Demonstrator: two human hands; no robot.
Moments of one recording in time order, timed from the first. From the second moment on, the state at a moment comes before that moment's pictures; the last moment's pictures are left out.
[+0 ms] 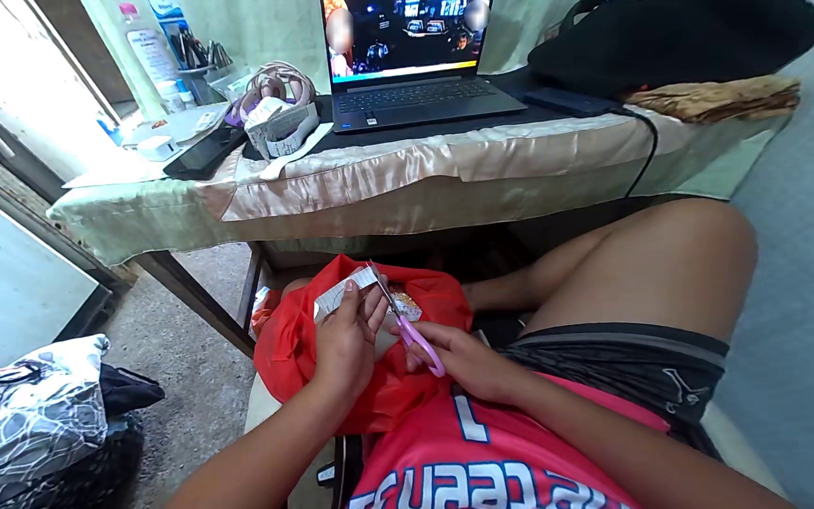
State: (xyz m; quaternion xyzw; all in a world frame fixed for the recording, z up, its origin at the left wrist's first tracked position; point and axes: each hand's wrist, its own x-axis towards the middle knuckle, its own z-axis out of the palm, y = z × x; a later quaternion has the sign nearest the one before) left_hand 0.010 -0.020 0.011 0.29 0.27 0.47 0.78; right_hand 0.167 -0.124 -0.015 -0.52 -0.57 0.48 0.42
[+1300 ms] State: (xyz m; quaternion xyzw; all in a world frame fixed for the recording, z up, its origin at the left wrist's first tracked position) left_hand 0.012 -0.022 0.006 0.30 0.27 0.50 0.76; right_hand 0.157 -0.122 -0.026 -0.55 -0.56 0.43 0.44
